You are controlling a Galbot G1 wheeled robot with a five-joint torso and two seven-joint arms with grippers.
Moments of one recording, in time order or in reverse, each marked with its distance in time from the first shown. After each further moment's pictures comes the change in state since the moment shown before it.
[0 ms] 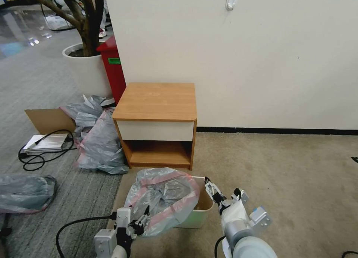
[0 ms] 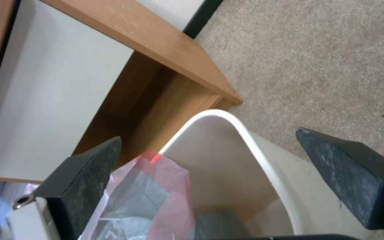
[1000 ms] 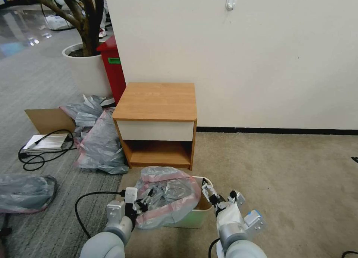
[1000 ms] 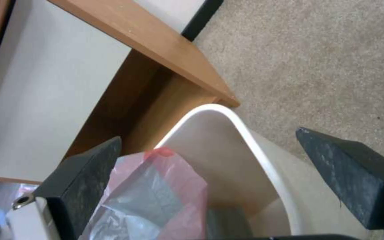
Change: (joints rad) left arm -0.306 0.156 0.084 0.181 -0.158 0.043 -0.026; right arm -0.012 0.027 -0.018 -0.016 -0.063 0.015 -0.007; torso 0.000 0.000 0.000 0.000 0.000
